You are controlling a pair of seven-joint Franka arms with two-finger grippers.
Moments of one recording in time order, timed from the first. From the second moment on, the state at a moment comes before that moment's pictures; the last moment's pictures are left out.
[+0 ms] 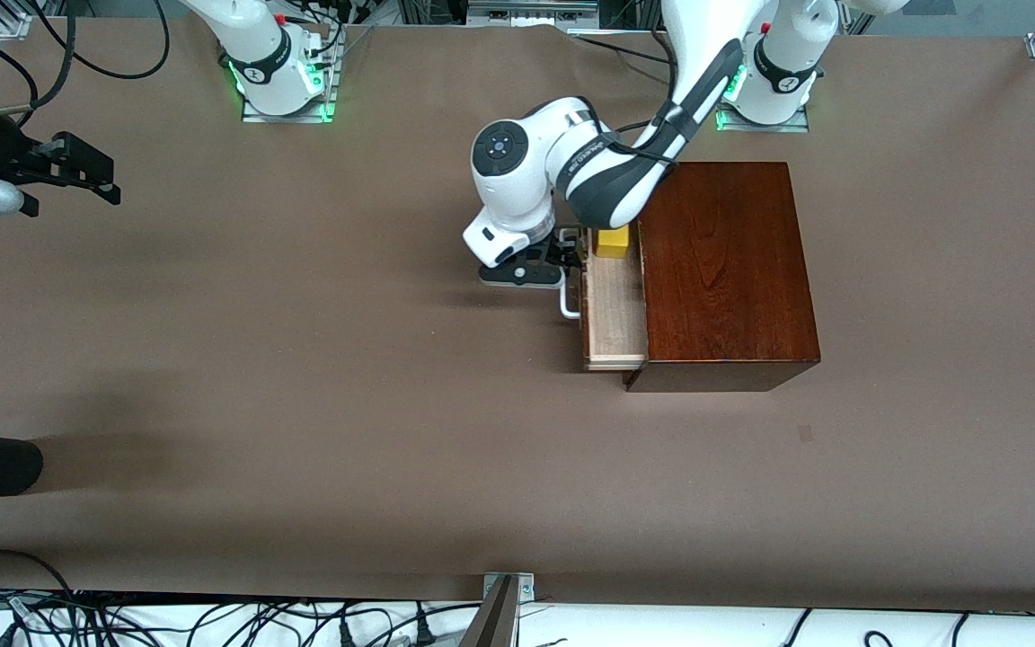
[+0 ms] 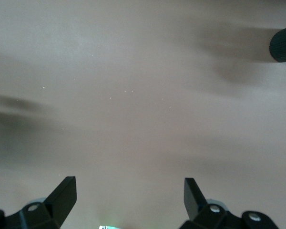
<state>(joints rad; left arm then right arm) -0.65 0.65 -0.24 -1.49 0.23 2.00 -0.88 0.12 0.00 -0.07 -1.55 0.01 1.52 -0.12</state>
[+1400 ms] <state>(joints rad) -0.46 0.44 -0.23 -1.35 0.22 1.65 -0.65 0.12 0.05 -0.06 -1.55 -0.04 1.58 -0.12</state>
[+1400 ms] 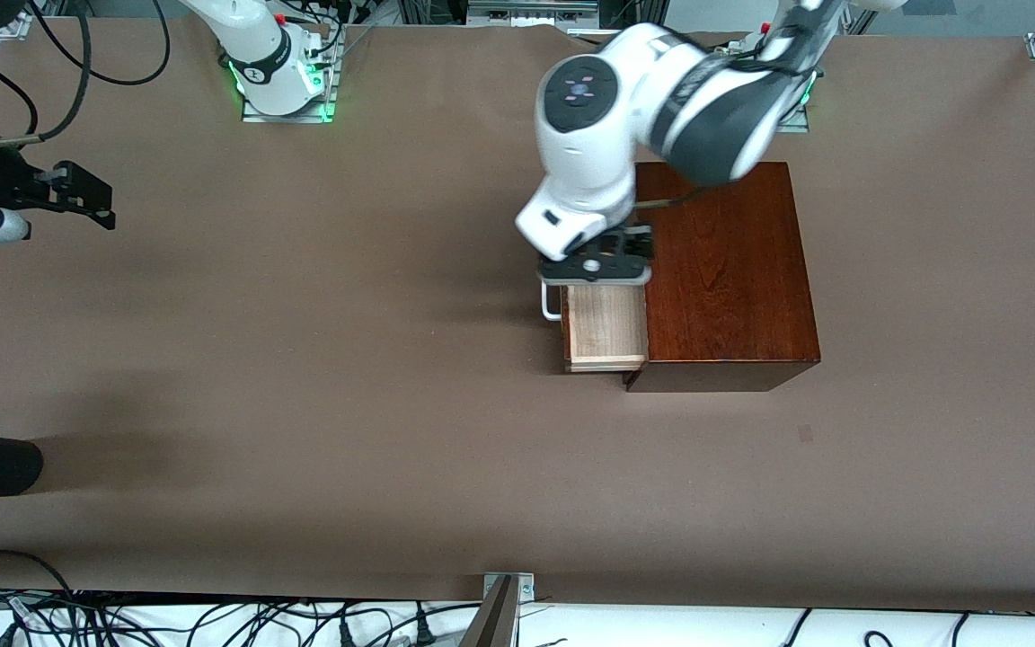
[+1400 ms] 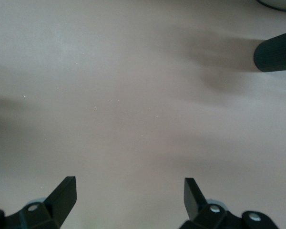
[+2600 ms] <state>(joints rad) 0.00 0.01 -0.04 -1.63 0.07 1.61 0.02 0.50 0.25 0.33 -1.41 -0.03 1.62 -0.24</state>
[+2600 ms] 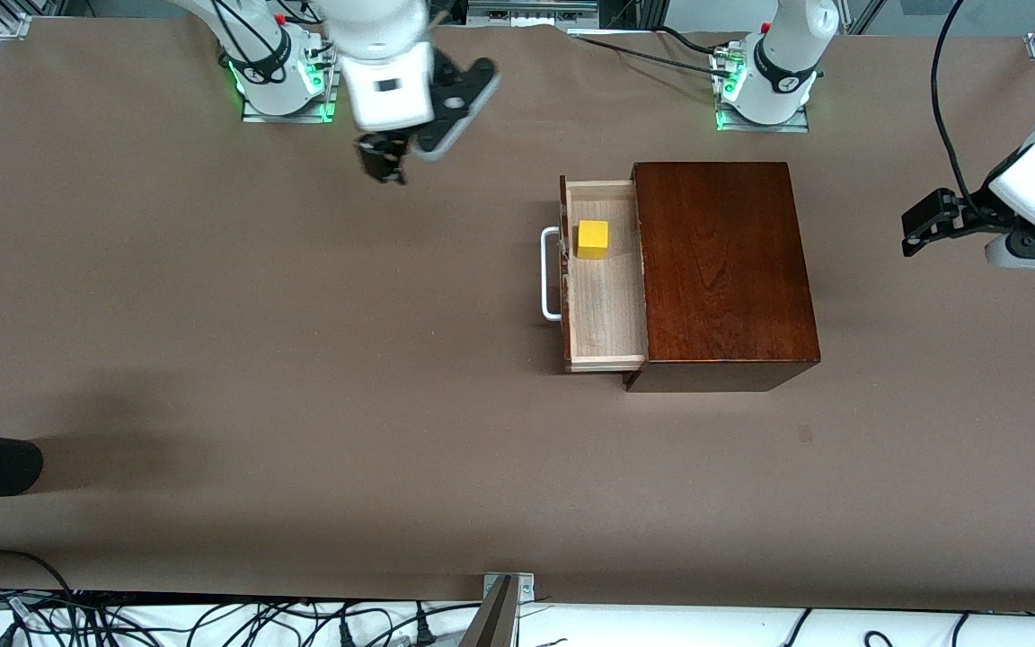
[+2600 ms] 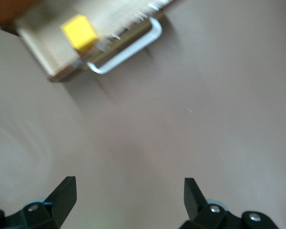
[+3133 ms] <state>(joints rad) 0.00 -0.01 -0.04 -1.66 0.07 1.61 0.02 0.68 0.51 0.33 -1.27 -0.15 1.77 -0.46</state>
